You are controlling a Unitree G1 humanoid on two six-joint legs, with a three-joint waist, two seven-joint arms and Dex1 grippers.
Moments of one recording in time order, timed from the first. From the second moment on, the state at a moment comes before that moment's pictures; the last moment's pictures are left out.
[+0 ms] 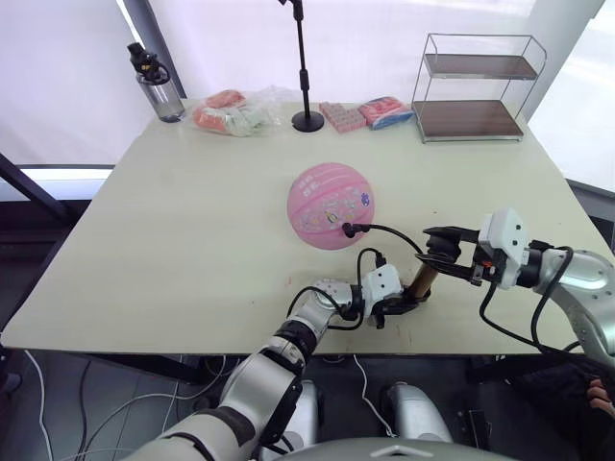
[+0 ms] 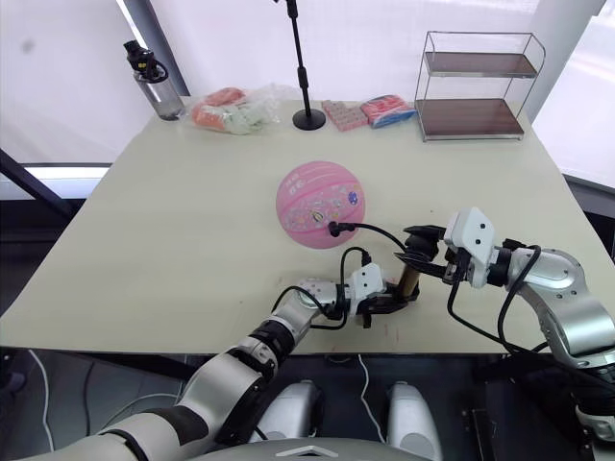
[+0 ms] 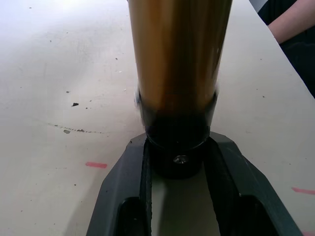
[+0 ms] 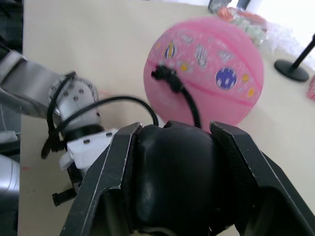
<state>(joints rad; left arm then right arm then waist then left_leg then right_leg) -0.64 -0.04 -0.32 1.09 0.16 -0.42 -0.90 -0.17 -0.75 0.03 -0.26 0.43 0.21 0.94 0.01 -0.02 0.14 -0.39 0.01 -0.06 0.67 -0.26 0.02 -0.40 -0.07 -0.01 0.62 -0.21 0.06</state>
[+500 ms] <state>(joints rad) -0.65 -0.05 -0.32 1.07 0.14 -0.42 -0.91 -0.41 -0.97 -0.18 -0.30 0.76 0.63 1.01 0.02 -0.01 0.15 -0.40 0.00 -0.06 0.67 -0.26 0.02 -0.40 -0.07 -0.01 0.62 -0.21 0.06</state>
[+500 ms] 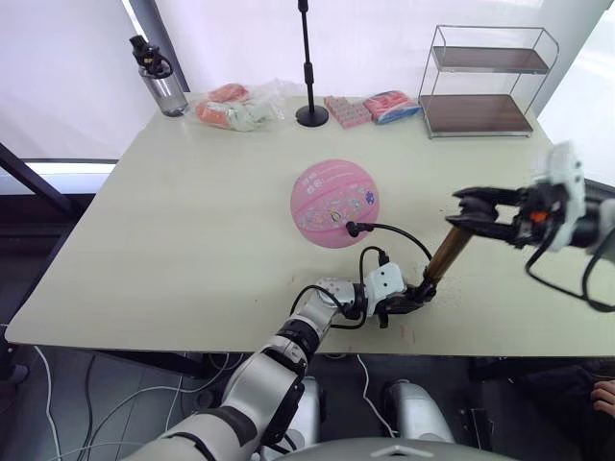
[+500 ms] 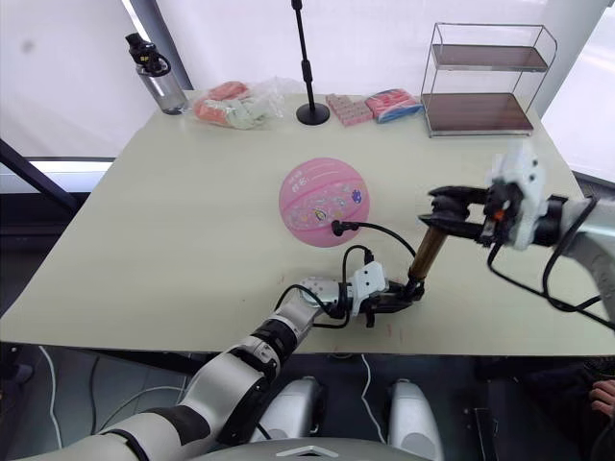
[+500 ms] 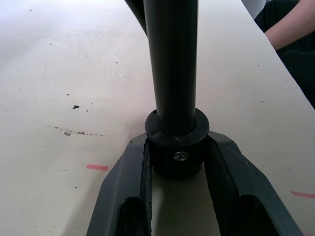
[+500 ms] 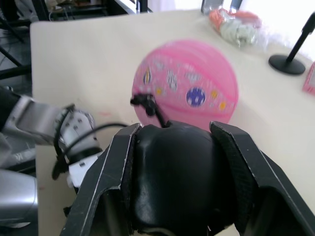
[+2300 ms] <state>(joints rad) -0.64 -0.05 -0.32 1.08 0.15 -0.43 -0.91 -0.34 -0.90 -0.15 -0.30 0.67 0.54 1.02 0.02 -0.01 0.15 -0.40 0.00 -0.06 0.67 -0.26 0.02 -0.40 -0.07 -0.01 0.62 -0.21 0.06</state>
